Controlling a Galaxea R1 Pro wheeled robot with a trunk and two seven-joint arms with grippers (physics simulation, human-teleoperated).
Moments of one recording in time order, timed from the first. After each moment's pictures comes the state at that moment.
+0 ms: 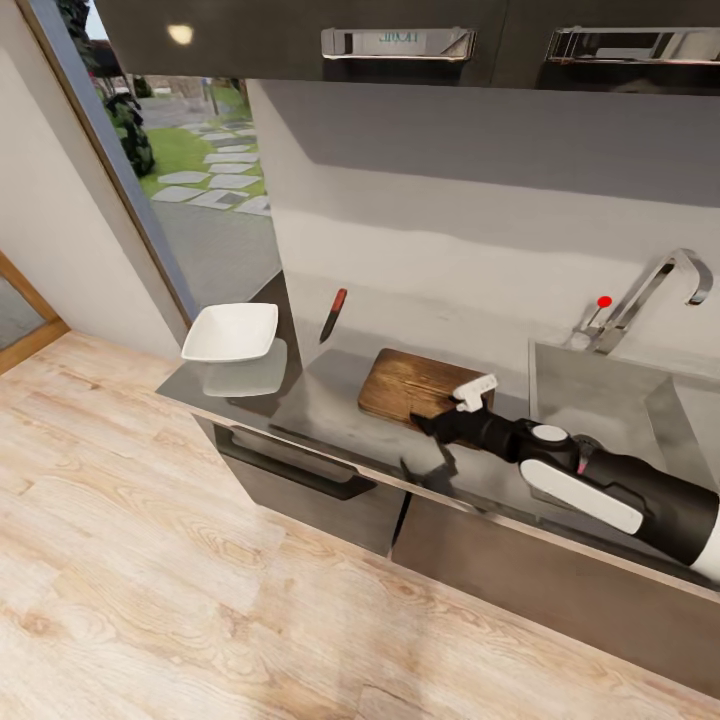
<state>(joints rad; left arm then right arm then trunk) 0.00 -0.02 0.09 -0.20 0.01 -0.11 0.00 -1.13 -0.62 1.21 -1.44 -1.13 0.20 -0.24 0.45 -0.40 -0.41</state>
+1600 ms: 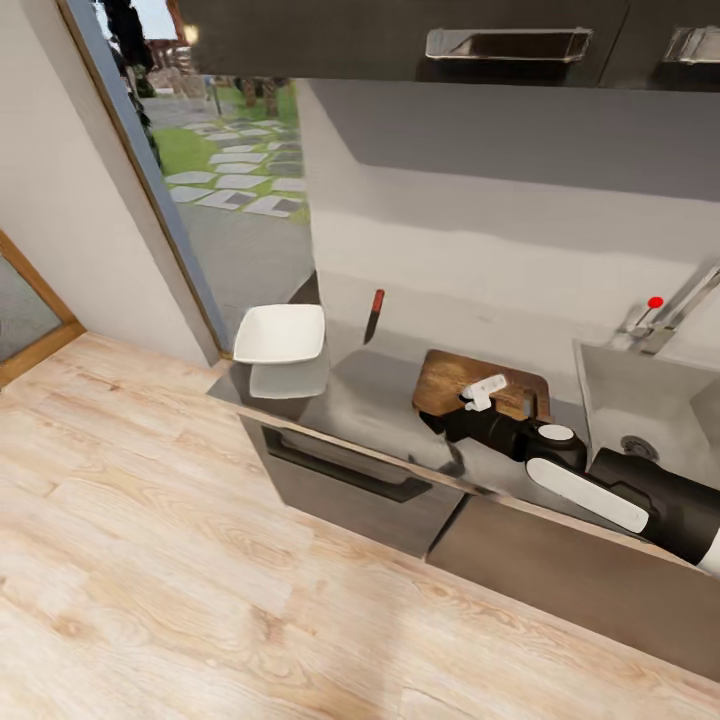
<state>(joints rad) 0.00 -0.02 0.10 -0.20 0.01 -0.11 0.00 -1.13 -0.63 1.21 -1.42 -1.14 0.20 -0.26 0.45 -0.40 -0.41</state>
